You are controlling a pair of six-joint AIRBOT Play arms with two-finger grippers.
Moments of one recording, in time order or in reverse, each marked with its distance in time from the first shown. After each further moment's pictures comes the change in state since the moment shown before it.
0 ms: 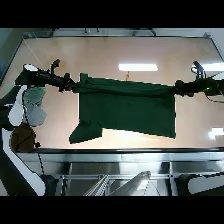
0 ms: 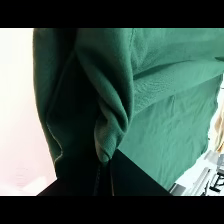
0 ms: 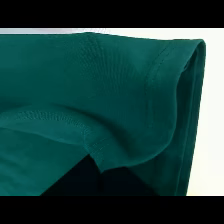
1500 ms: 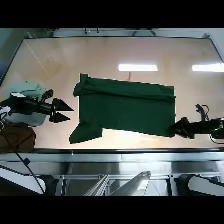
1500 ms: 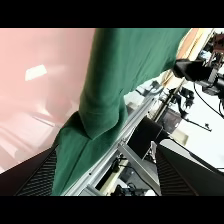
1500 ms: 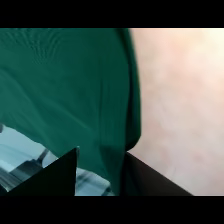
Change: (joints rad) left arm 0.177 0.308 -0.717 0.000 -0.169 0.078; right arm -0.235 0.288 -0.711 0.046 0.159 -0.085
